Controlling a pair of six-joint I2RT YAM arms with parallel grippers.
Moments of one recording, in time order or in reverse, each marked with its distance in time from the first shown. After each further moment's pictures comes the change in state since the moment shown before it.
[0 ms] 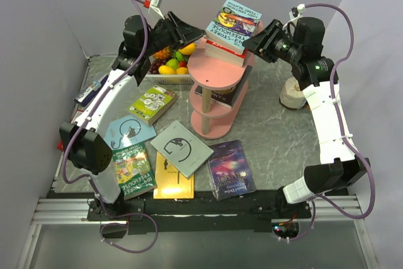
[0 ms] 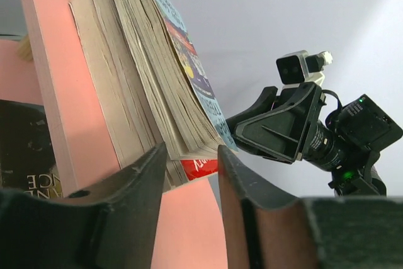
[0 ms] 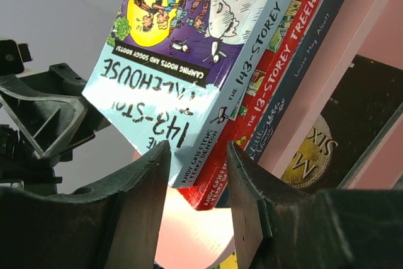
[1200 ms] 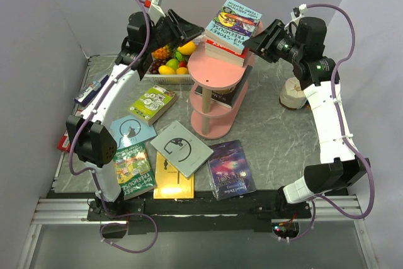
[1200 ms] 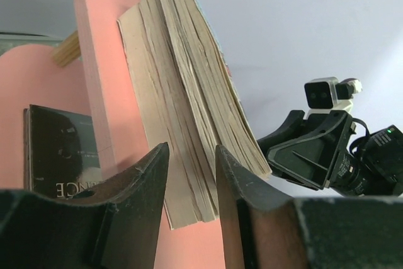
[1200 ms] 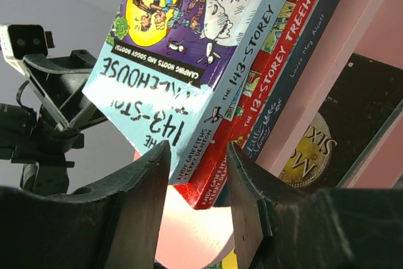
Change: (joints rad) left arm 0.020 0.090 0.090 -0.068 -0.042 -0.005; right arm -0.018 0.000 0.000 -0.002 -0.018 0.007
